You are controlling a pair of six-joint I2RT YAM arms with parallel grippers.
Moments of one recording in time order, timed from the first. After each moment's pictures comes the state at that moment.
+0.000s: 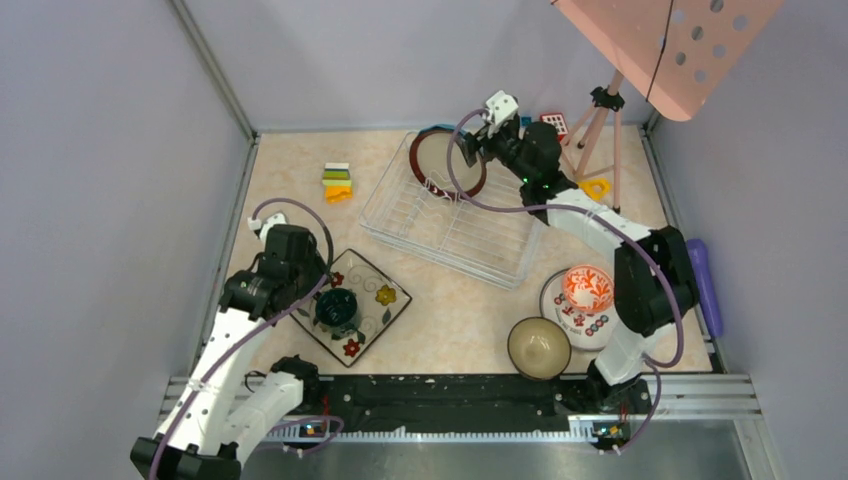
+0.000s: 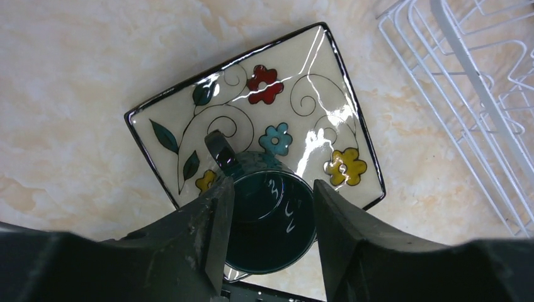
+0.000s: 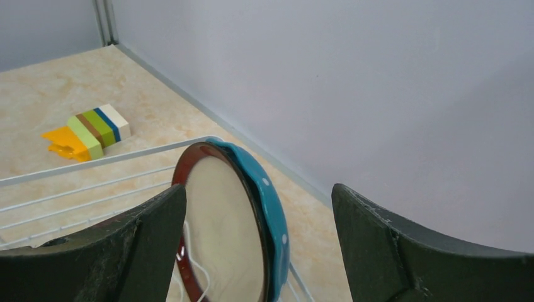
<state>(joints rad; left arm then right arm) -0.26 0.80 0.87 -0.93 -0.25 -0.70 0.43 1.75 1.28 0.55 -0.24 -0.27</state>
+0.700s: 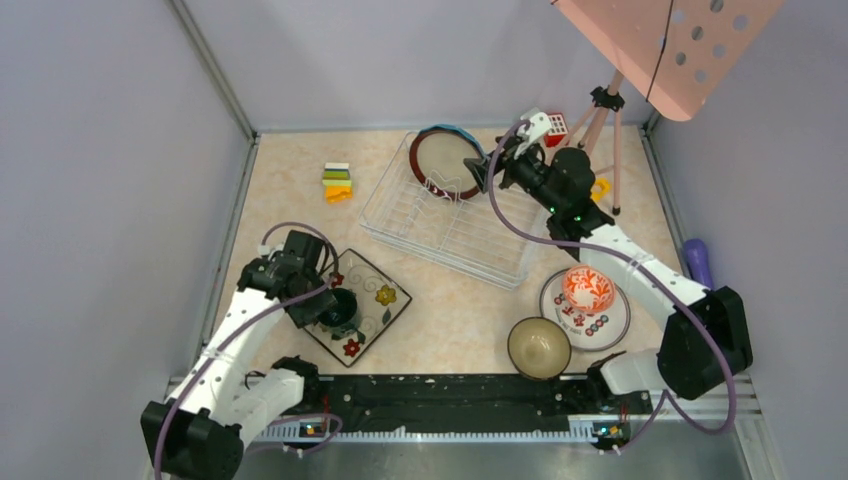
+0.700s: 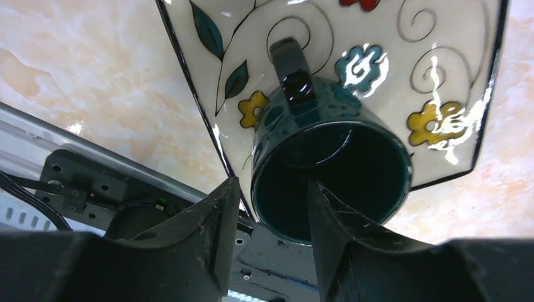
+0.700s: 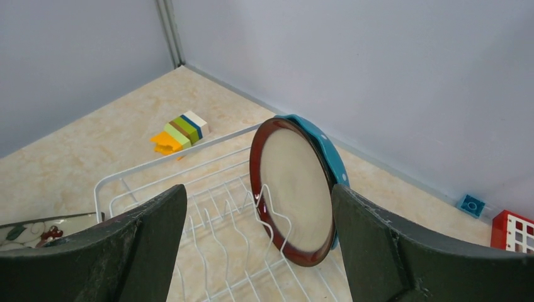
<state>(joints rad) -0.26 0.93 0.83 -1.15 -0.21 -0.86 0.46 1.37 1.01 0.43 -0.24 -0.01</state>
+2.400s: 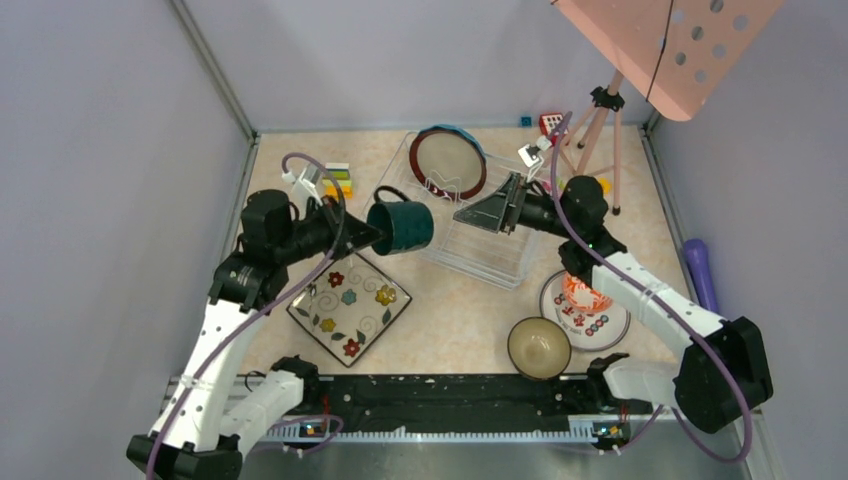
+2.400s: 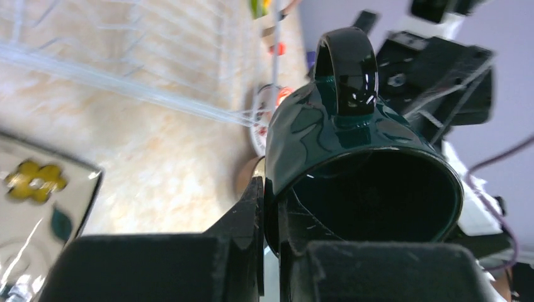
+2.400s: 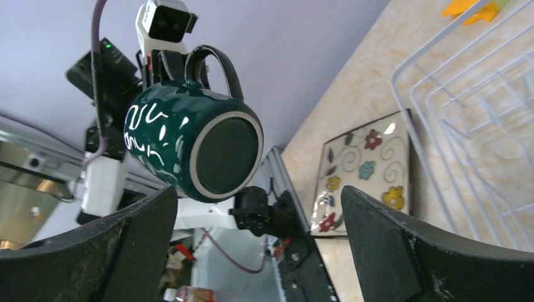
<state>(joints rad) -0.26 0.85 1.02 -0.59 0.56 -0.83 0.46 1.20 0.82 0.43 -0.75 0.95</state>
